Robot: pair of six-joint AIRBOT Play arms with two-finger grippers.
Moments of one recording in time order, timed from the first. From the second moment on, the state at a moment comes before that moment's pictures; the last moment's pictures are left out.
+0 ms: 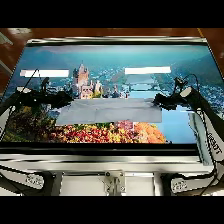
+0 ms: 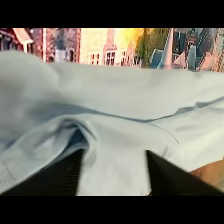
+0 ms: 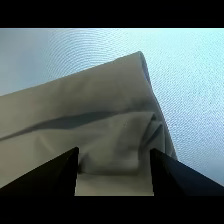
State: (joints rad) left arm 0.18 -1.68 1.18 0.61 -1.07 -1.08; right arm -0.11 -1.60 1.12 -1.09 0.78 1.46
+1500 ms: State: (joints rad) left arm 0.13 -1.63 1.27 0.50 -1.38 -1.07; right arm -0.20 -1.64 1.12 -0.65 0.98 1.27
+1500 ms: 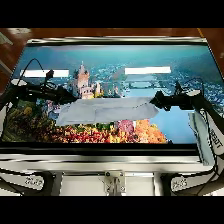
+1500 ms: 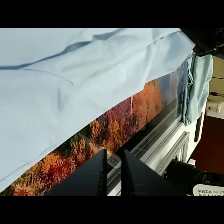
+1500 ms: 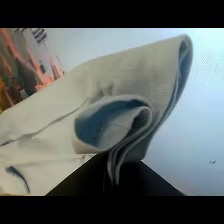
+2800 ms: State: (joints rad) left arm -0.66 -1.82 1.26 0.32 -0.74 -1.24; right arm -0.20 -0.85 1.12 -0.74 1.40 1.60
